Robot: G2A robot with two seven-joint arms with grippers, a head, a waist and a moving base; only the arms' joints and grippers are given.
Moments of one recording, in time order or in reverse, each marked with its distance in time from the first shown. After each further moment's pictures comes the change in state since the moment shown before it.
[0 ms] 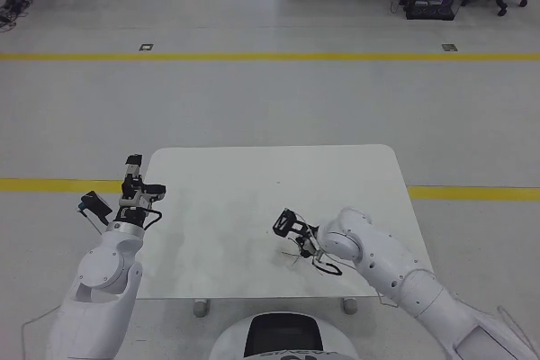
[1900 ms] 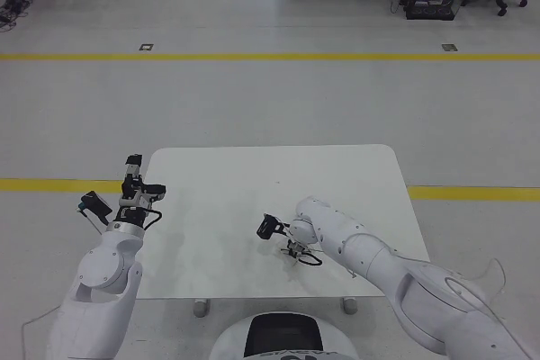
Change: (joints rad) left arm 0.000 0.000 0.000 0.000 0.000 0.000 0.000; right arm 0.368 -0.318 -0.434 0.696 0.157 -0.019 -0.017
